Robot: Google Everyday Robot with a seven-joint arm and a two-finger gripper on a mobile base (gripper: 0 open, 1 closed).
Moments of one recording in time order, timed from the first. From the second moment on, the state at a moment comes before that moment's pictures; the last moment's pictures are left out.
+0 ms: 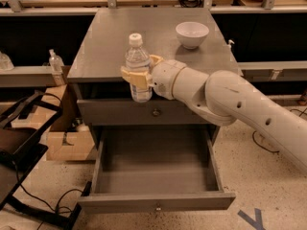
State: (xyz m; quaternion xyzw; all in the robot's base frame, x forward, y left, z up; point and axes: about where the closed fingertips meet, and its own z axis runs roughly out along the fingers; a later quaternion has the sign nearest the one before) arm 0.629 0.031 0.908 -0.33 0.64 0.26 0.64
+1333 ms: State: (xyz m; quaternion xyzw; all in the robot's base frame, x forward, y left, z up) arm 0.630 0.062 0.815 -0.41 0.62 0.32 0.59
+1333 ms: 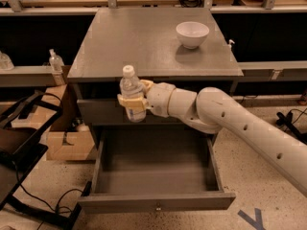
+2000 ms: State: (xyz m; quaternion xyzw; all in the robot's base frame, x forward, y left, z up) arm 0.634 0.087 0.703 -0.44 0.59 0.39 0.56
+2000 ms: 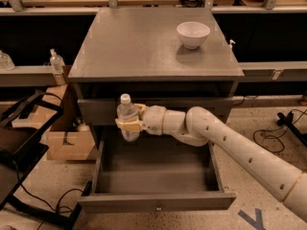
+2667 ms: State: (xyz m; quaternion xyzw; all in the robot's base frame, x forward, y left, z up) arm 0.632 0.103 0.646 -0.44 0.61 0.40 0.52
